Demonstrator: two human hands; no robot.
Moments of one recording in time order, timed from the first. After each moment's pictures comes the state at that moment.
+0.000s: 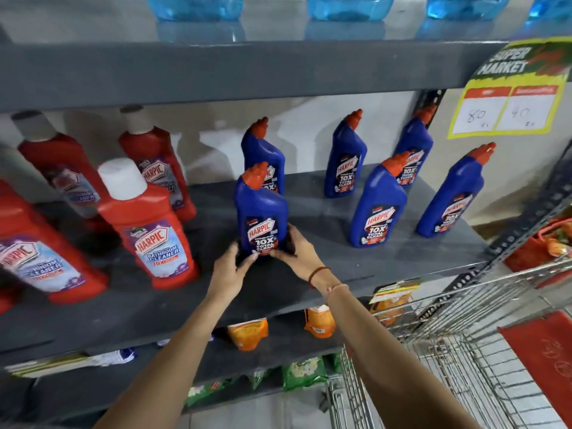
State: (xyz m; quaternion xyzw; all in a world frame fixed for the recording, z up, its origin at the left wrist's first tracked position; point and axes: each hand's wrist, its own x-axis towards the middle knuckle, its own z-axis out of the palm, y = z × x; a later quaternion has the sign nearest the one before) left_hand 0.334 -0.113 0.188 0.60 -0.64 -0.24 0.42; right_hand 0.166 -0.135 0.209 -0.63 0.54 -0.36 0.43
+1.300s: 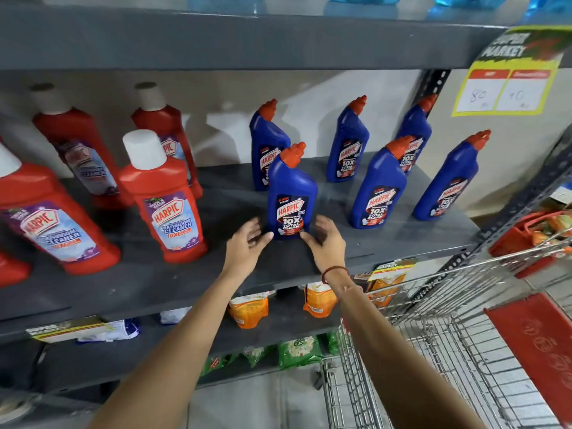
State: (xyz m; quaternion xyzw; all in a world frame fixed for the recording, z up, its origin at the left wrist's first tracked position) left_hand 0.322 -0.094 0.203 0.58 -0.59 -0.37 0.43; right_hand 0.146 -0.097 0.198 -0.49 0.64 -0.49 0.33
